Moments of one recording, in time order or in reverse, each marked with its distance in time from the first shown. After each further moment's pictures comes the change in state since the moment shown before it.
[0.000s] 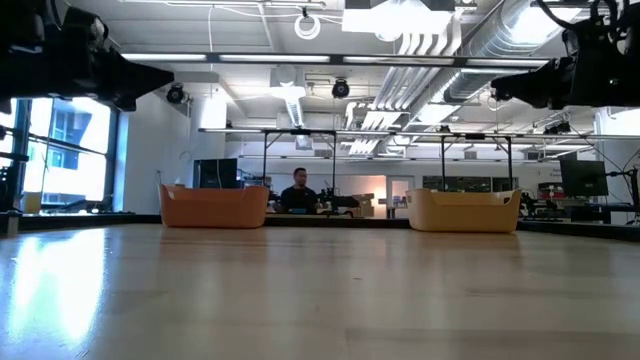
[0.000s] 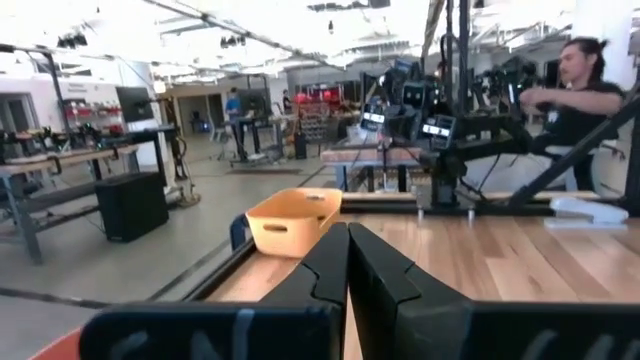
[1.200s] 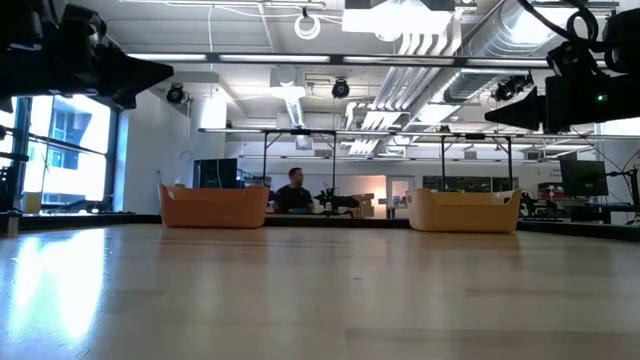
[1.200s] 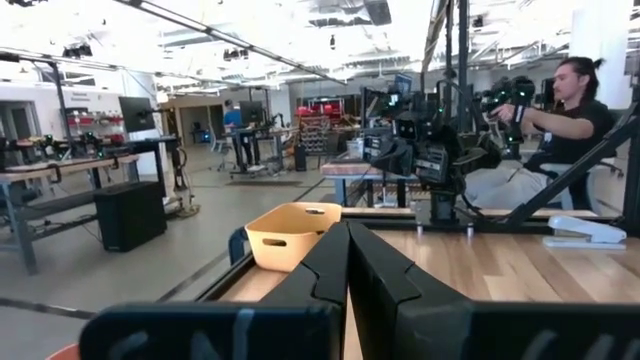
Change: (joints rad) left arm 0.001 0.000 0.000 0.046 -0.002 -0.031; right arm 0.324 0.008 -0.025 -0.125 0.565 -0.004
